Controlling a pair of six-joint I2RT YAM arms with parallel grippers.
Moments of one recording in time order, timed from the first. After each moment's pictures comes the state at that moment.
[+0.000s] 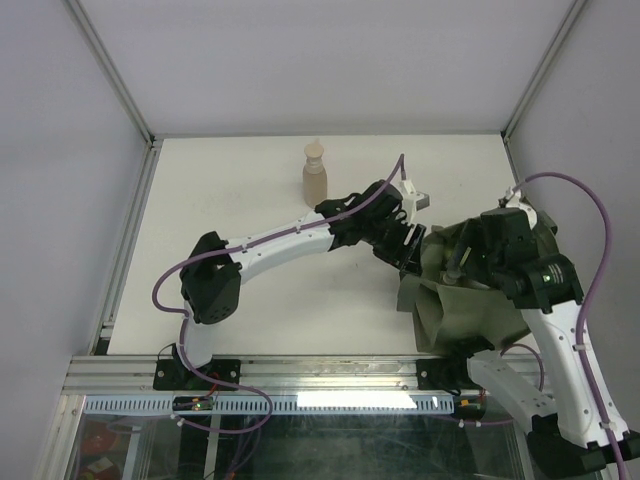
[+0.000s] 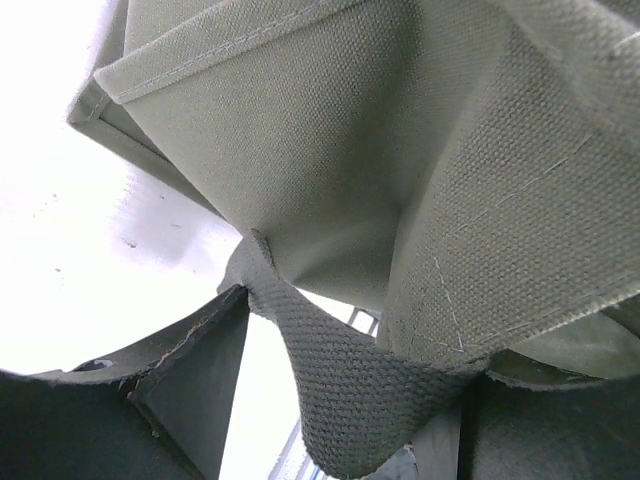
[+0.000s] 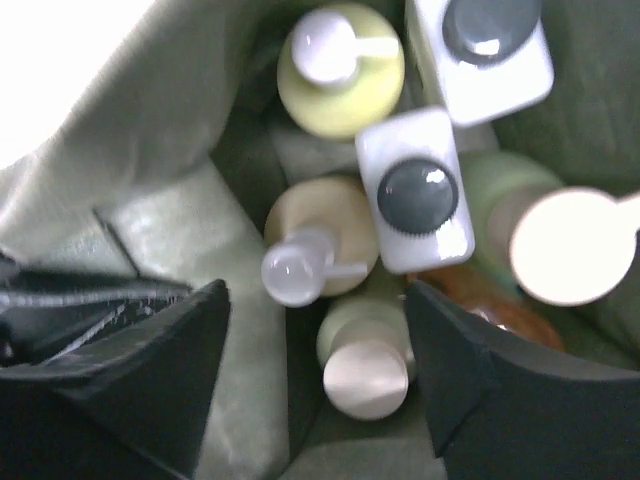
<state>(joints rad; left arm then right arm) -1.02 1.98 1.73 -0.45 0.42 -0.48 0.29 0.79 1.17 -1.32 0.27 0.61</state>
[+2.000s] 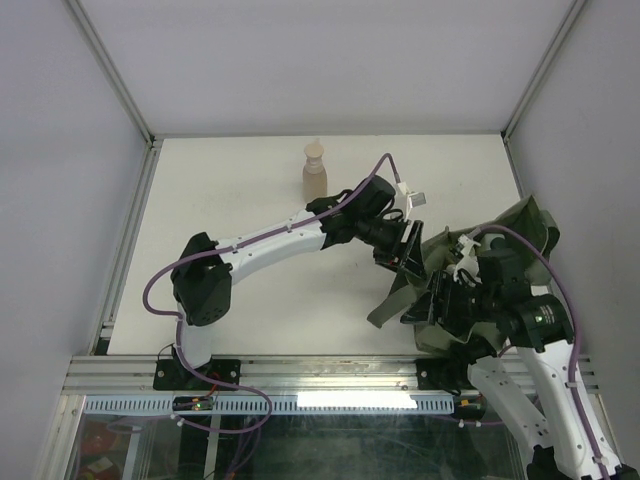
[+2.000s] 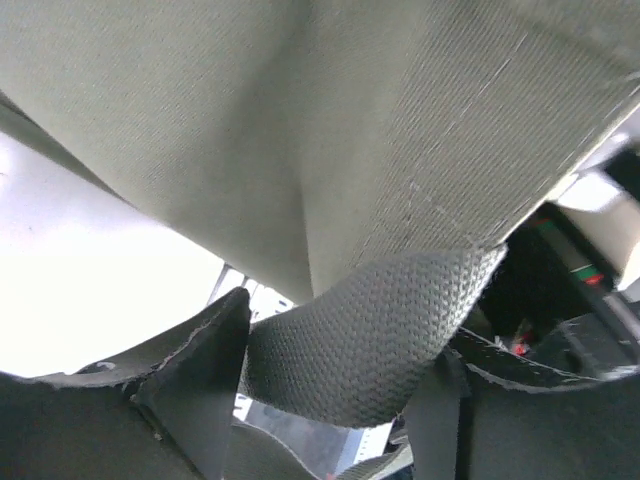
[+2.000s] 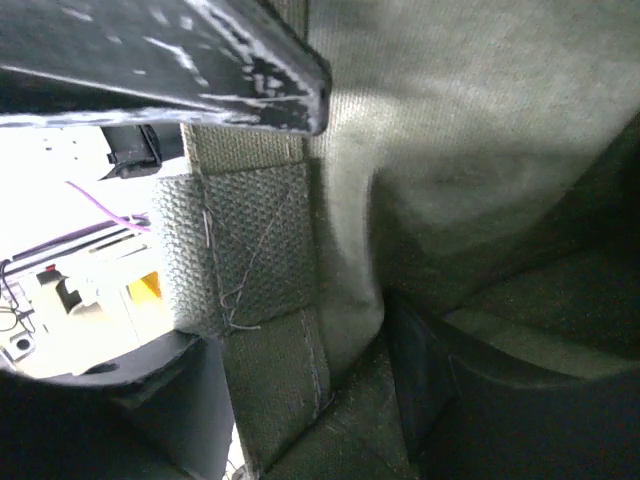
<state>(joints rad) -1.00 1.93 1.69 -0.40 0.66 -0.72 0.28 0.55 0.86 -1.29 -0.60 0.58</state>
